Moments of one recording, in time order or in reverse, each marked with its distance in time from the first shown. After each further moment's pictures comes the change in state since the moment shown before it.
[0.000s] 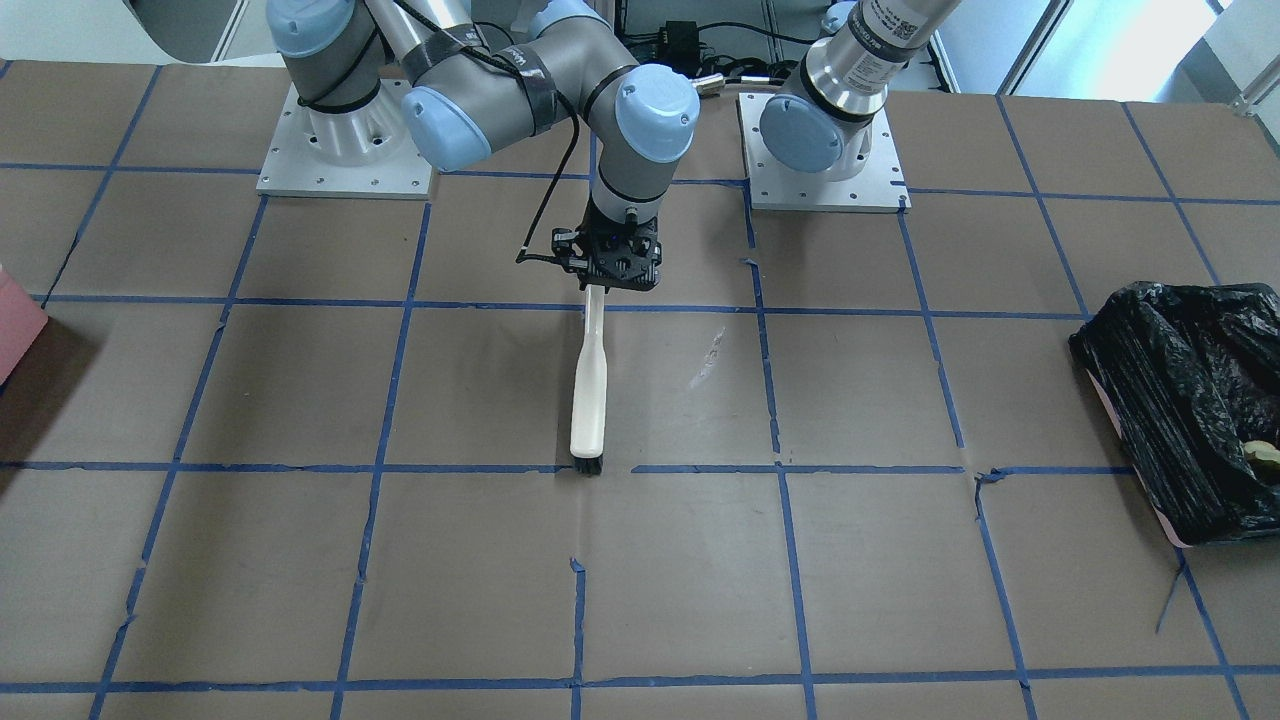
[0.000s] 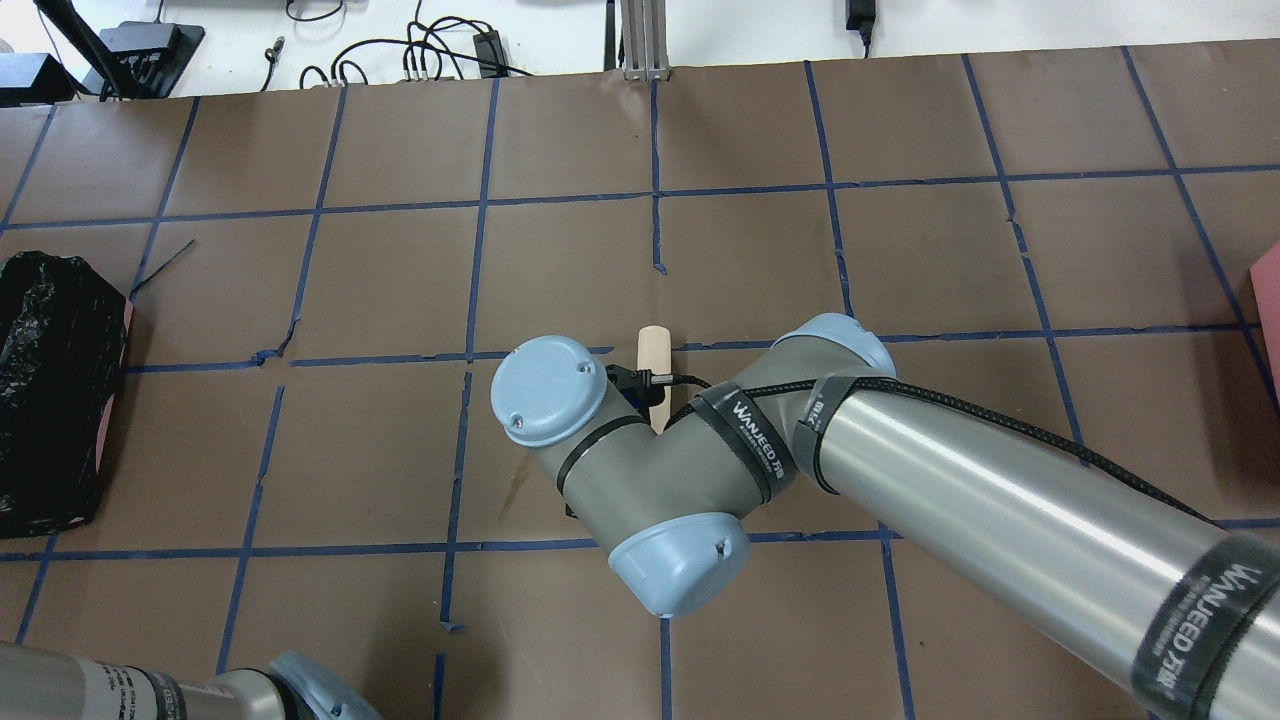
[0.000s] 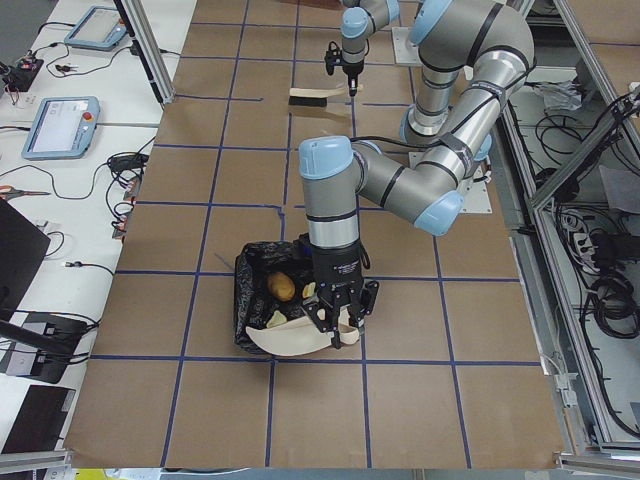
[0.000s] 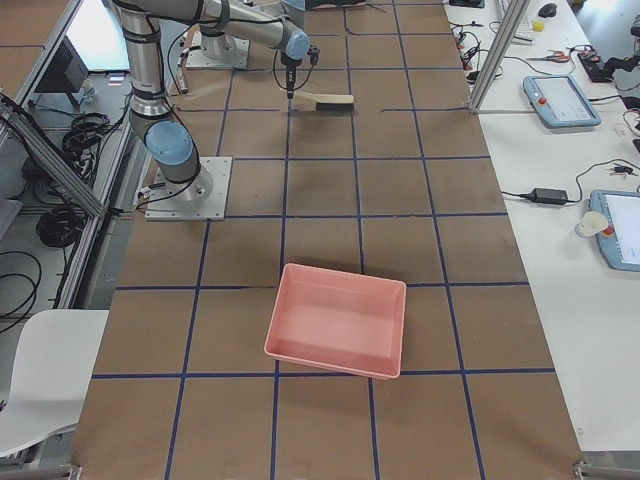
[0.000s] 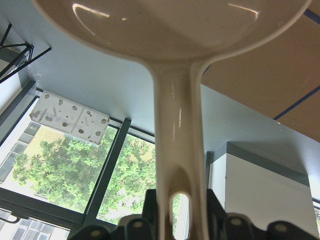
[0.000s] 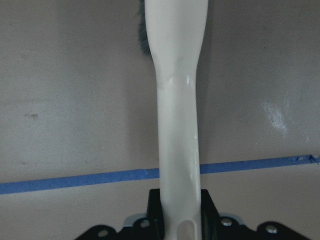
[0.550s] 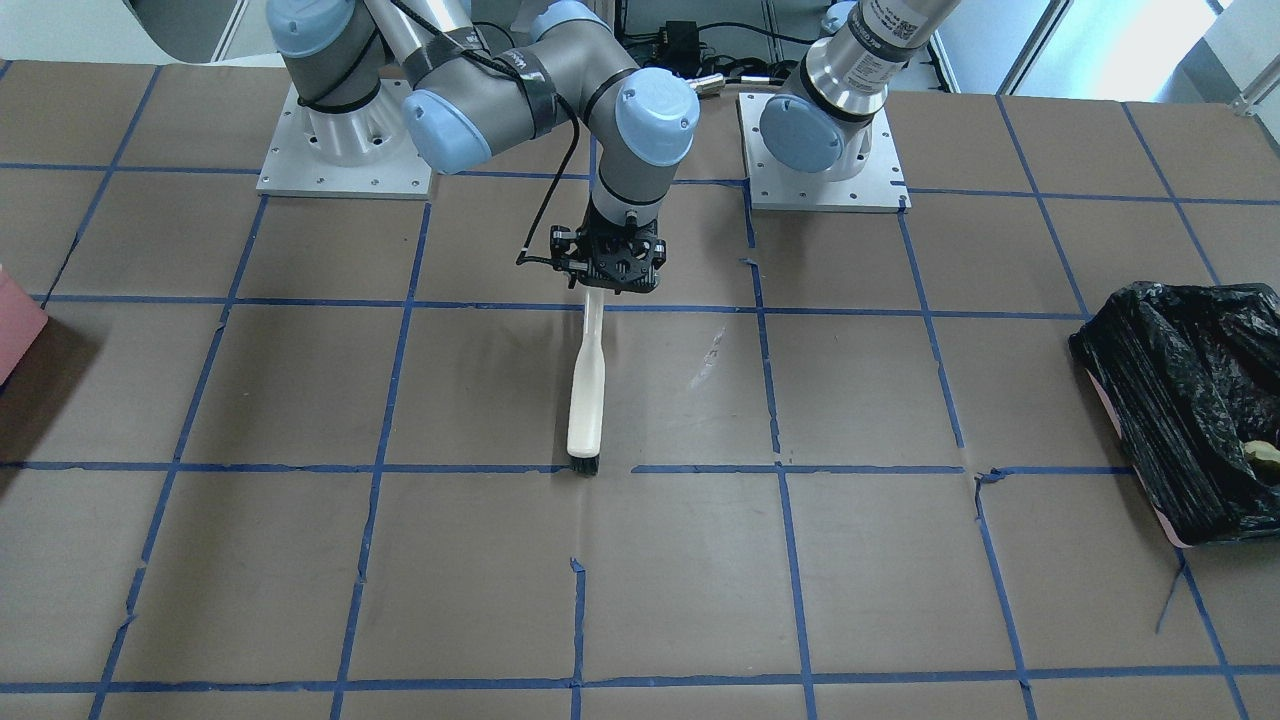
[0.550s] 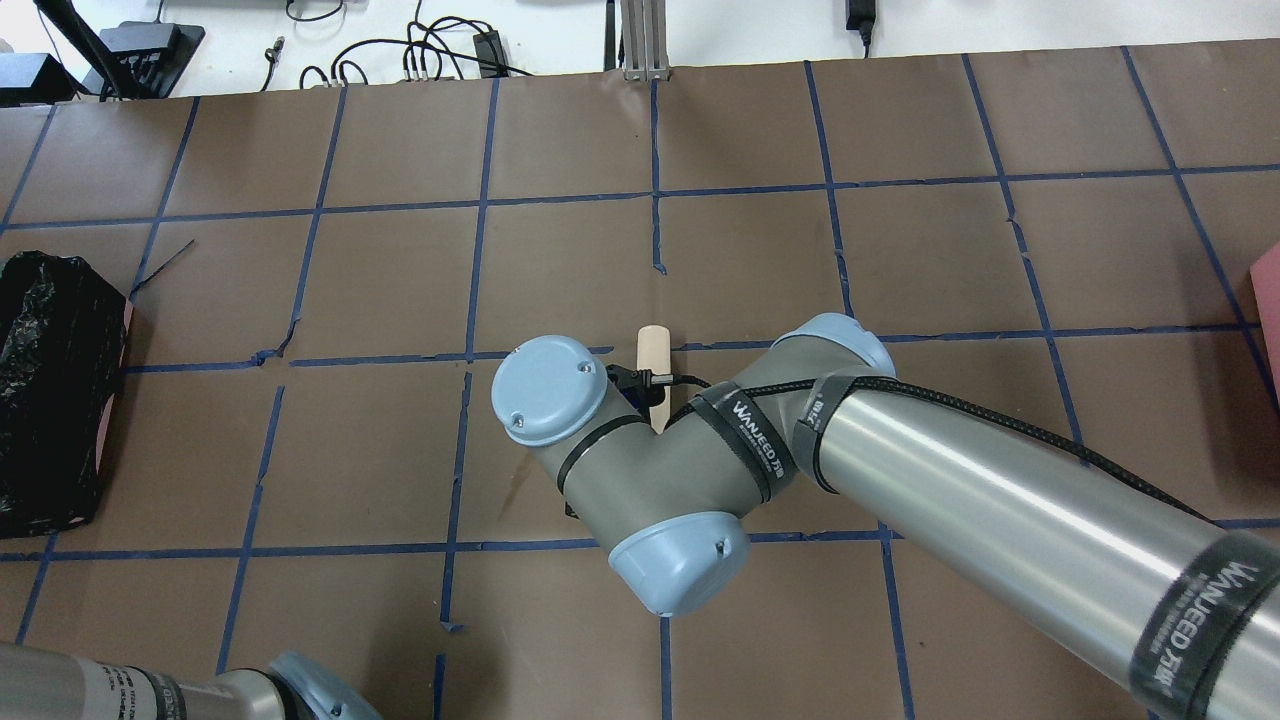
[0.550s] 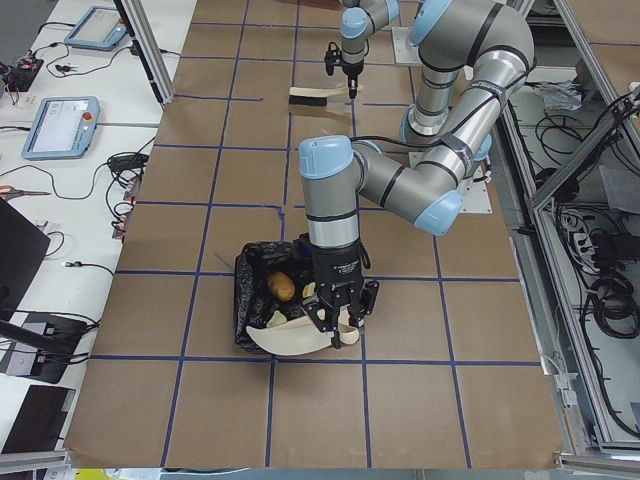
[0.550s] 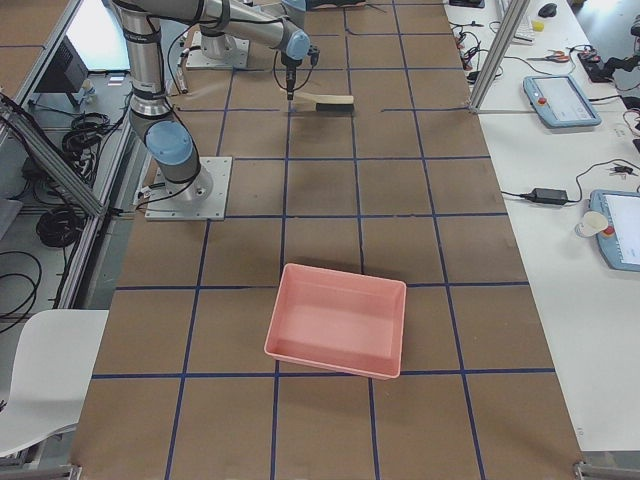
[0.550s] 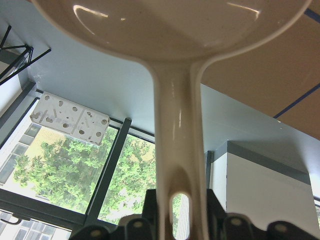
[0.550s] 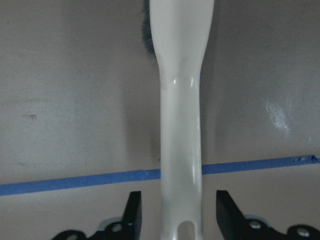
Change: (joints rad) left arm 0.000 0.000 0.002 0.001 0.000 0.002; right arm -0.002 0.001 -0.003 0.002 0.003 0.000
